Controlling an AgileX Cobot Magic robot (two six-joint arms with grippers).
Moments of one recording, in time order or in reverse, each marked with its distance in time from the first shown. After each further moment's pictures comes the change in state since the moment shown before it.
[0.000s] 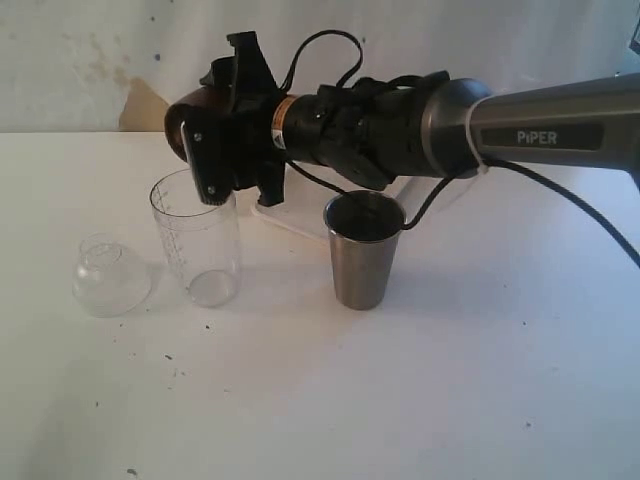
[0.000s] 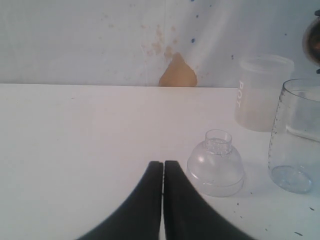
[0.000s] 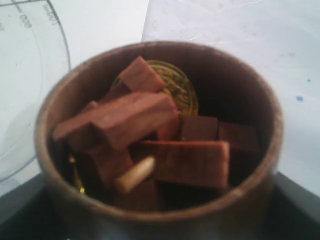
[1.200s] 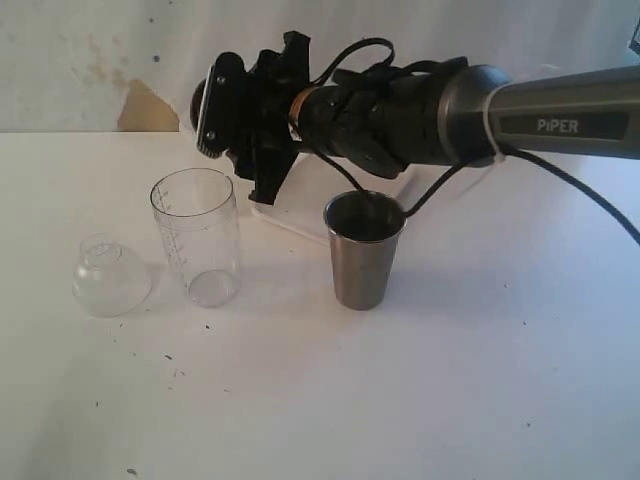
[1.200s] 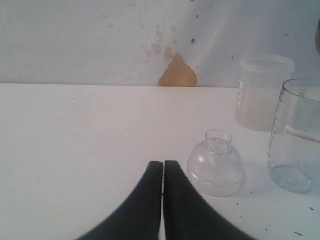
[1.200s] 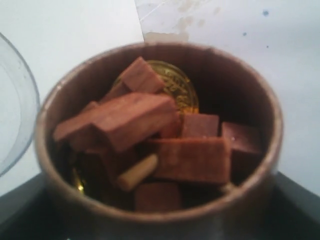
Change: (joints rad) left arm 0.000 0.000 0.000 0.000 0.000 0.000; right arm -0.019 -0.020 0.000 -0.002 0.109 0.464
